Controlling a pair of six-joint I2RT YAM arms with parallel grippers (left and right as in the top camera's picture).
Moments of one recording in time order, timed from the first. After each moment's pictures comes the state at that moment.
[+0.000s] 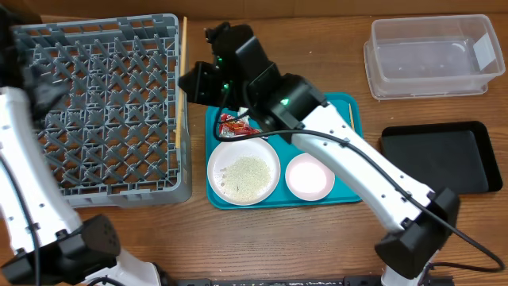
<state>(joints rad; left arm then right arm) 0.40 1.79 2.24 -1.68 -0.33 -0.66 0.77 1.90 1.92 -0.56 -0.29 0.89</state>
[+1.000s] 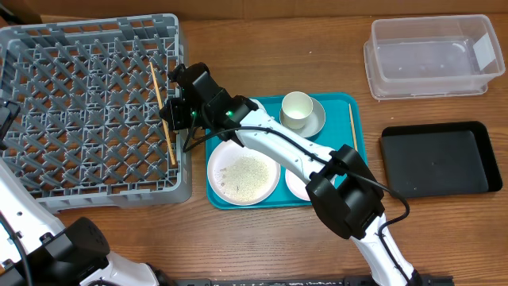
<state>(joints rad) 0.62 1.79 2.24 -1.69 -0.34 -0.68 0.82 2.30 1.92 -0.27 -0.36 0.66</state>
